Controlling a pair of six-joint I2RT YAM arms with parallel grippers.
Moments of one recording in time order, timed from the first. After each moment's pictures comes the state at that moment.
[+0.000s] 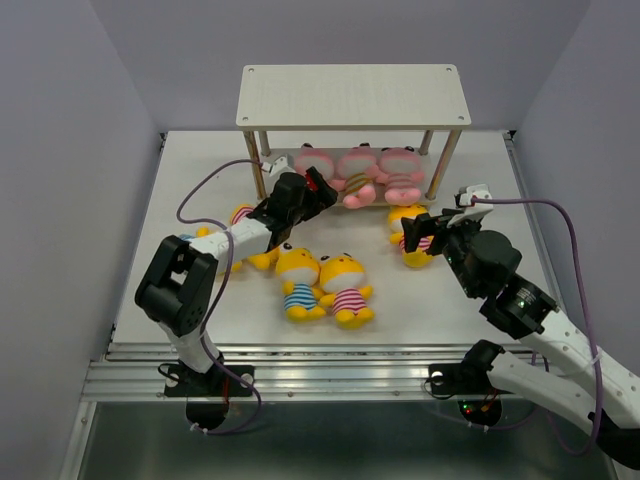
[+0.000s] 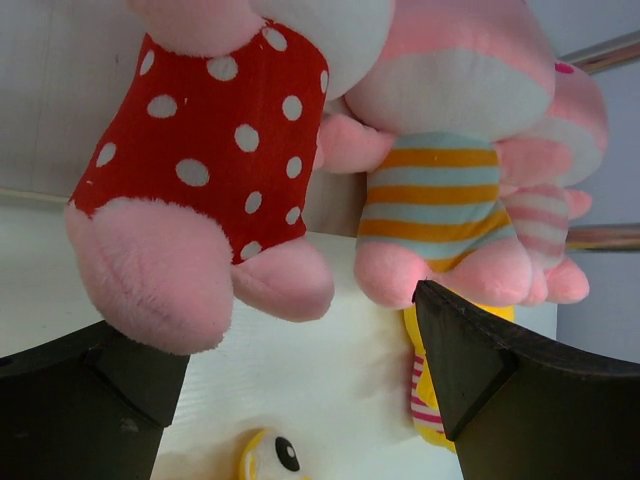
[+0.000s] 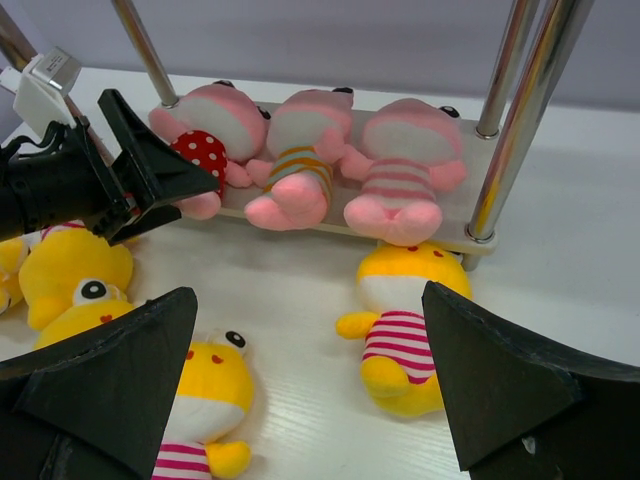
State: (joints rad) left arm -0.57 1.68 1.03 0.19 -0.15 -0.91; right arm 0.76 0.70 0.80 -0.17 0.50 0.15
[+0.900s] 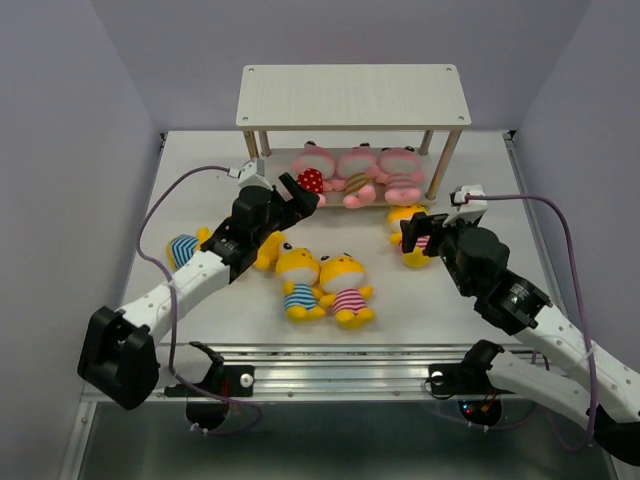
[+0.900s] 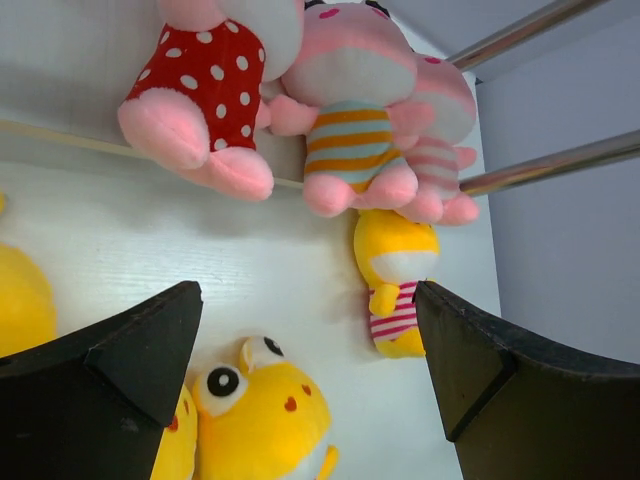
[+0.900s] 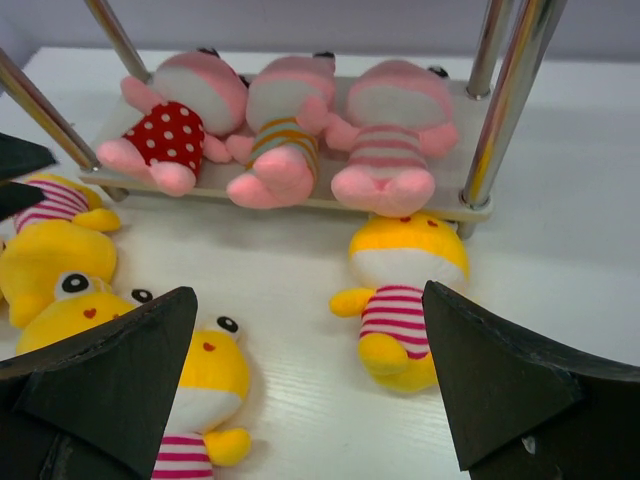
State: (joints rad) left arm -0.55 1.30 0.86 0.10 -0.11 -0.85; right arm 0.76 0.73 0.80 -0.20 0.55 0.21
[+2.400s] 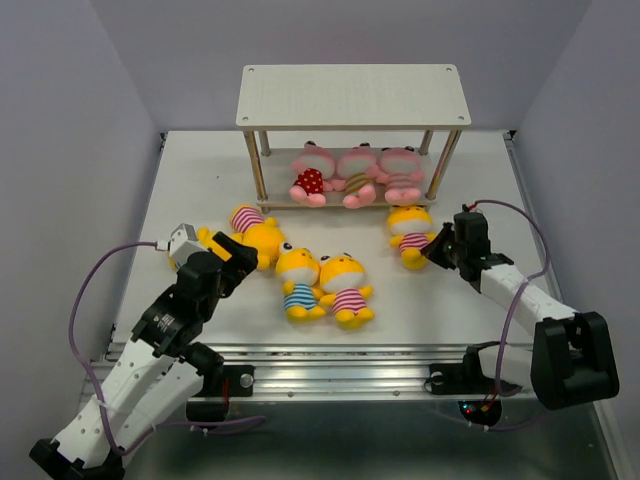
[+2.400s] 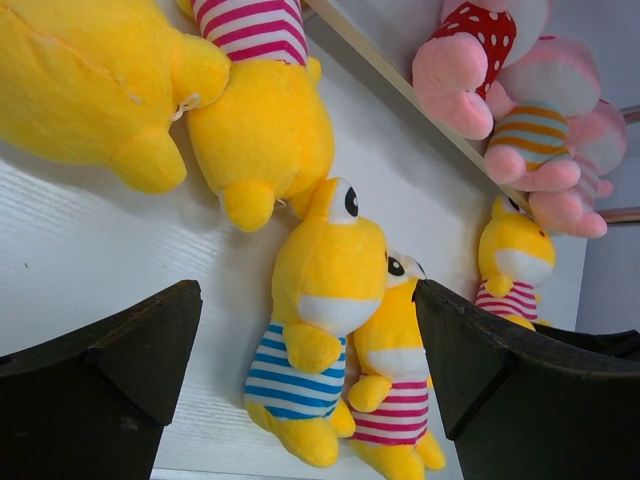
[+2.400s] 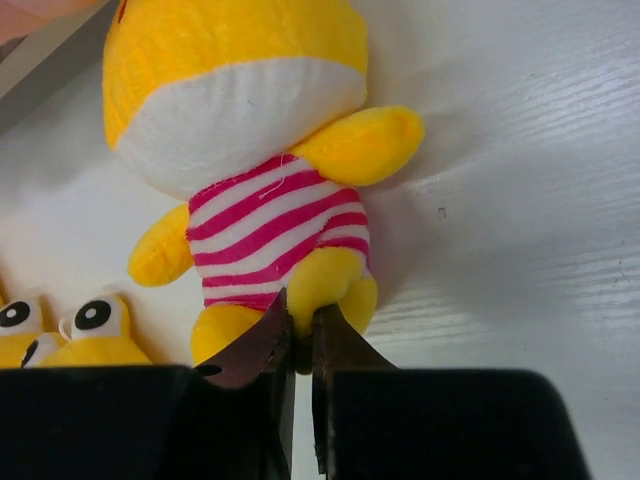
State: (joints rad) left arm -0.55 0.54 0.63 -0.64 -0.41 -1.02; right arm 0.16 1.22 0.57 -0.08 -0.05 0.67
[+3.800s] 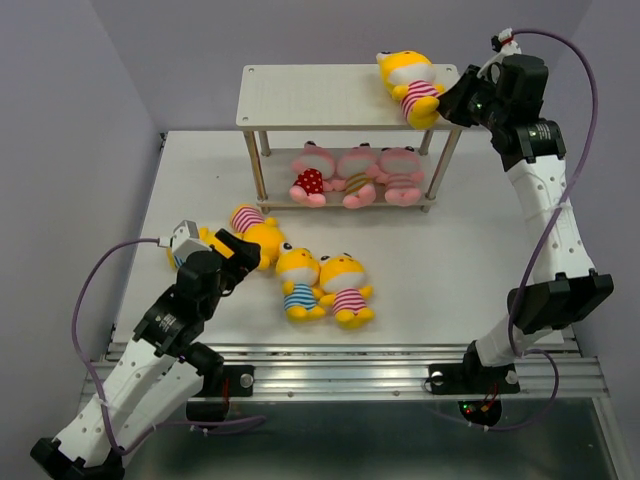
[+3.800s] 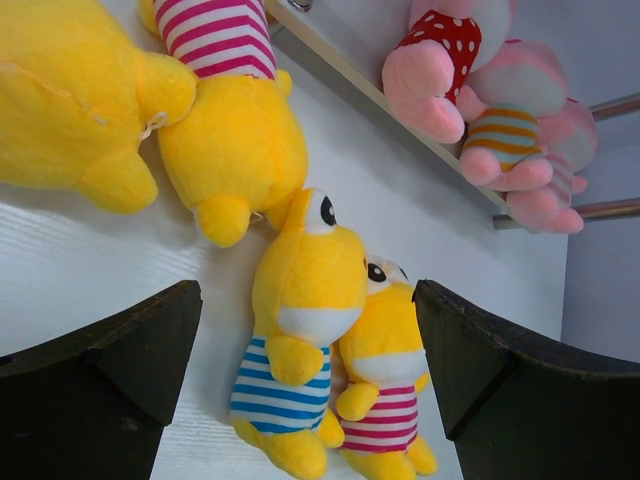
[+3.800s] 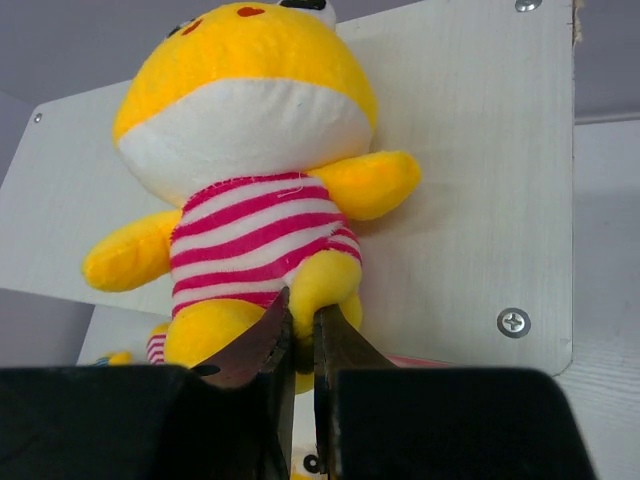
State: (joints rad) left arm -0.55 0.53 0.61 -0.55 -0.39 -0.99; right arm 0.11 1.62 1.95 -0.58 -0.22 0.41
